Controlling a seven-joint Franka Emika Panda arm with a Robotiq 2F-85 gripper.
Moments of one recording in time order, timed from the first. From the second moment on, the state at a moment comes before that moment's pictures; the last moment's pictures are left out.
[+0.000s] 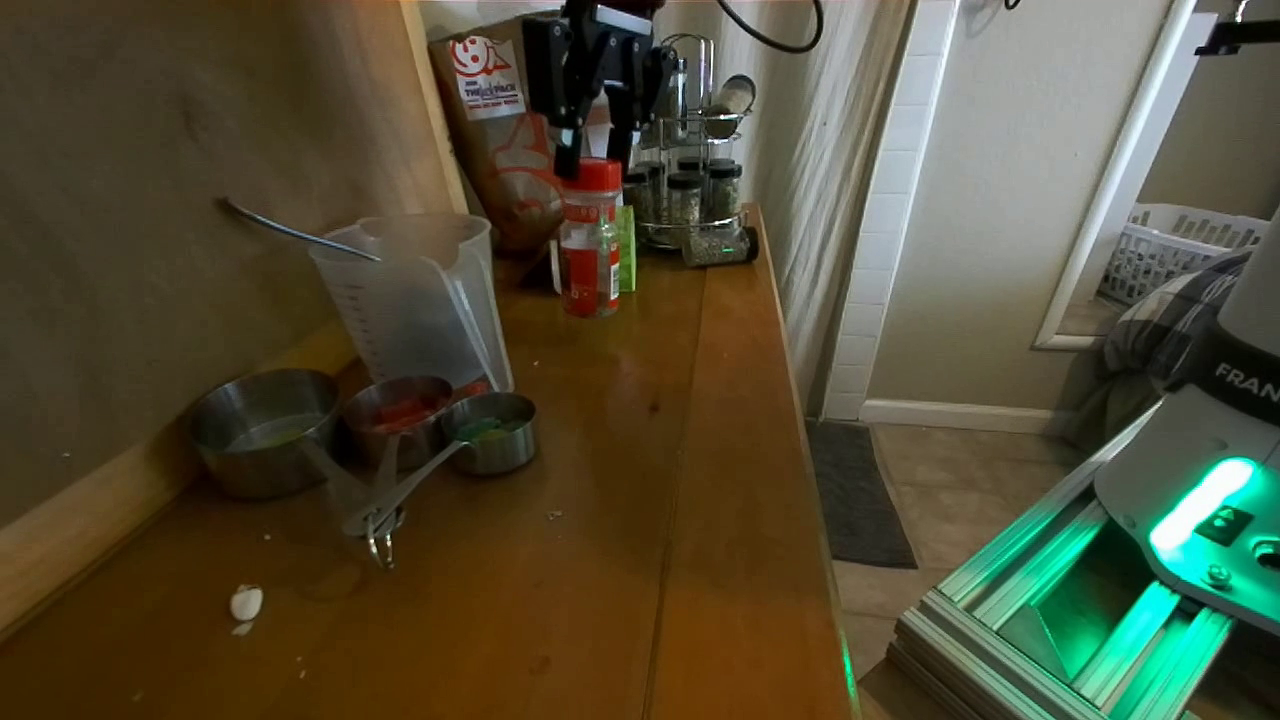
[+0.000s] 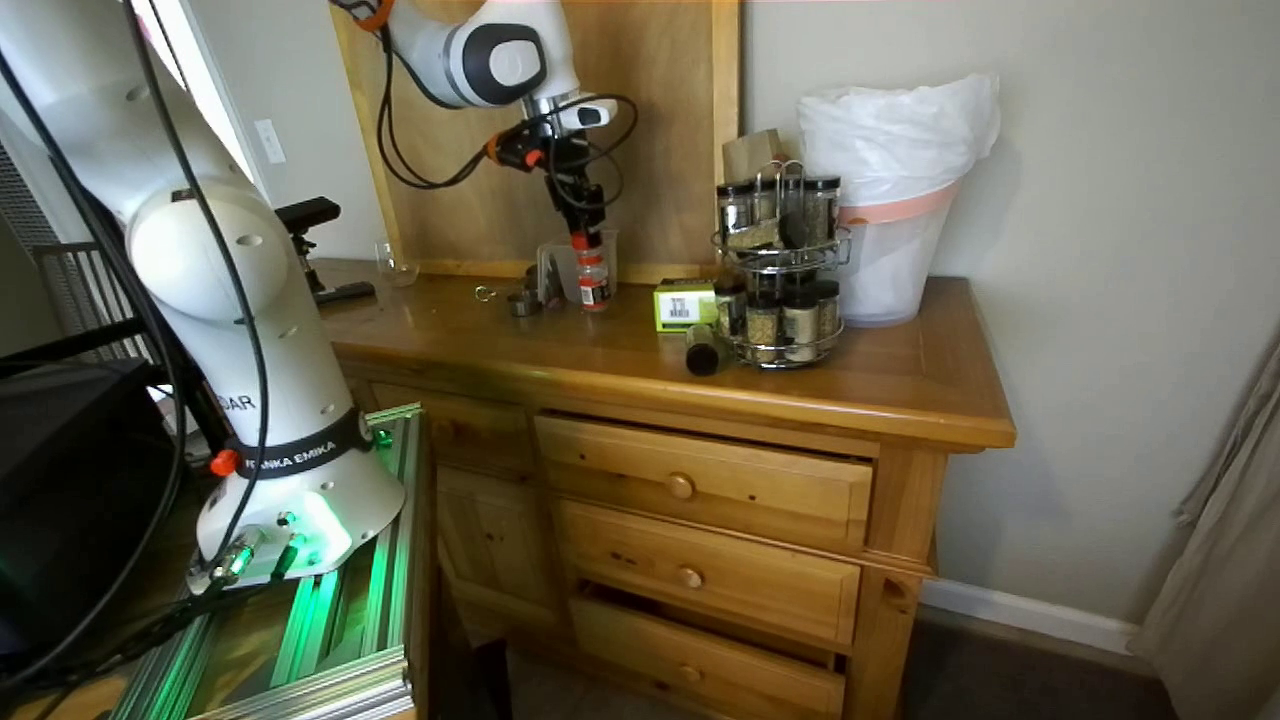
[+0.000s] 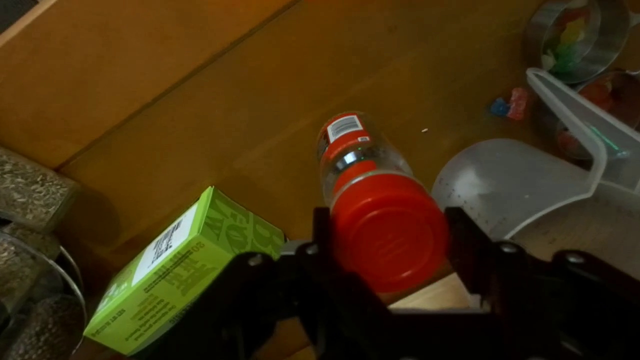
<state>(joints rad) 0.30 -0.25 0.27 -2.53 0.17 2.47 0.17</state>
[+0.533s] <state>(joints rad) 0.27 -0.21 0.30 -2.52 0.05 2.46 0.29</state>
